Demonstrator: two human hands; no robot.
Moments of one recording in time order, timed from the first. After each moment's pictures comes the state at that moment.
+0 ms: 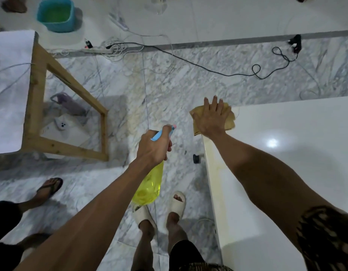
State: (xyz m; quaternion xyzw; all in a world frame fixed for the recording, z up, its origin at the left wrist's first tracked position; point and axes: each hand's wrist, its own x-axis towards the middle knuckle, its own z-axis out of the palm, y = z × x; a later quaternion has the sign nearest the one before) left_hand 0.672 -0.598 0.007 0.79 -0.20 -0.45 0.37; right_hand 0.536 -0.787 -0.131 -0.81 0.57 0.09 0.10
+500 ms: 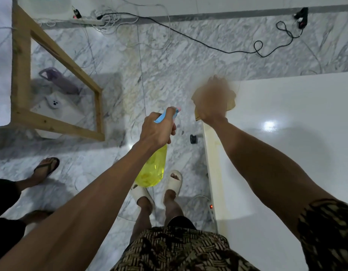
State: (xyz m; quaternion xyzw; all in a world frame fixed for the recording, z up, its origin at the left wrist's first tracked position) left_hand 0.649 -0.582 0.007 0.78 -0.20 -0.48 0.36; right_hand 0.514 -0.753 -0.133 -0.84 0.54 0.06 0.05
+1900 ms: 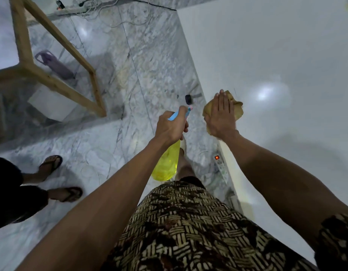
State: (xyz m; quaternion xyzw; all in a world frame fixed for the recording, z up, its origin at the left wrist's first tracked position) left_hand 0.499 -0.325 -0.001 0.74 -0.26 -0.53 0.32; right_hand 0.314 -0.421 -0.134 -0.83 0.54 0.08 0.05
